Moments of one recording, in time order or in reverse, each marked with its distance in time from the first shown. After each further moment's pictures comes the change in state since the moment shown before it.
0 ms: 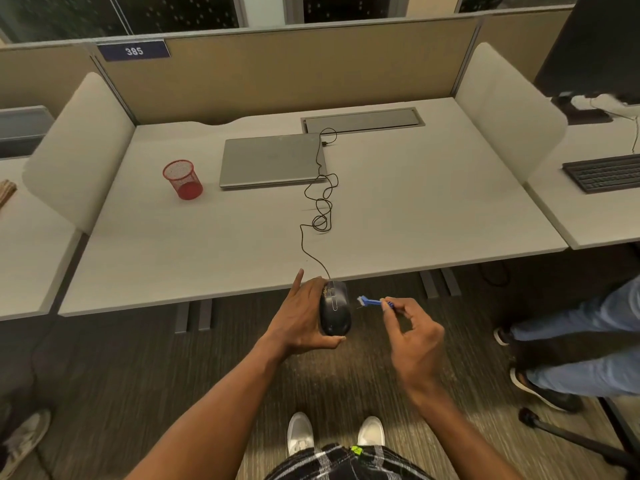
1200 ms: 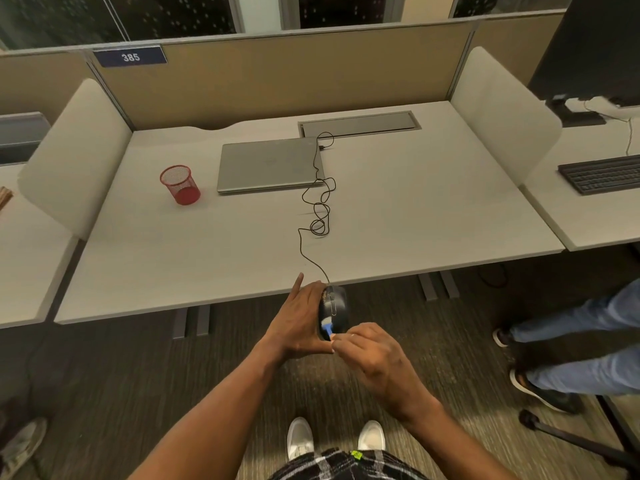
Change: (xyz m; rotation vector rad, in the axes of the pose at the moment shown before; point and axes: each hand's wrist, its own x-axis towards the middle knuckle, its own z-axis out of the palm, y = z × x) left_hand 0.005 -0.008 0.008 0.036 -0.052 0.001; right_hand -0.015 -0.006 0.012 -0.335 -0.483 -0.728
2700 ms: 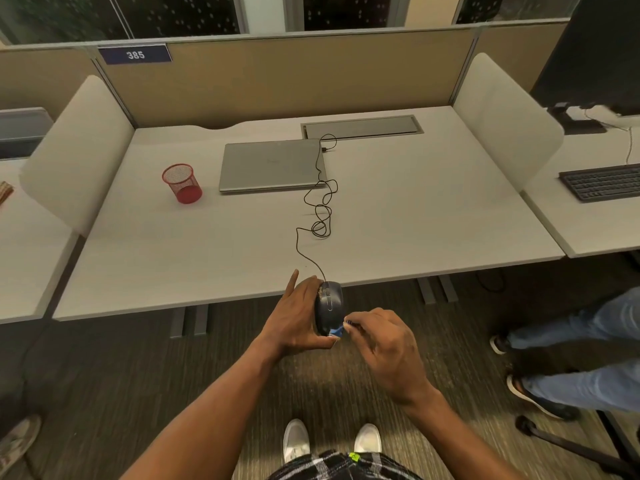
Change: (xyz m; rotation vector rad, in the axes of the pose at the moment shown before) left_hand 0.000 -0.001 -0.014 -0.017 0.031 -0.048; right_hand 0.014 0.009 -0.009 0.110 0.160 0.308
